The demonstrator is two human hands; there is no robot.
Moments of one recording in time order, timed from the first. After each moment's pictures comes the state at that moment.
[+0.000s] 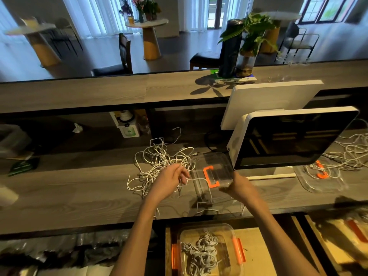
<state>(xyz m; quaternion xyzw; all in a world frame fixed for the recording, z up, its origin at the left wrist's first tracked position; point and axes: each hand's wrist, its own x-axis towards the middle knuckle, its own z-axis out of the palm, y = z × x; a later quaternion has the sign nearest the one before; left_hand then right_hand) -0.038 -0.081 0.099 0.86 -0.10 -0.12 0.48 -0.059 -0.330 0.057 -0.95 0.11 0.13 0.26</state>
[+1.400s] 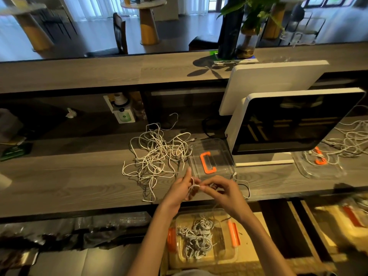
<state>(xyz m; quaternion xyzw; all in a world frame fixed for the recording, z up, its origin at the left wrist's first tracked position) -0.095 -0.126 0.047 0.69 0.11 -0.27 0.66 -0.131 -0.301 0.039 -0.80 -0.05 0.03 0.60</state>
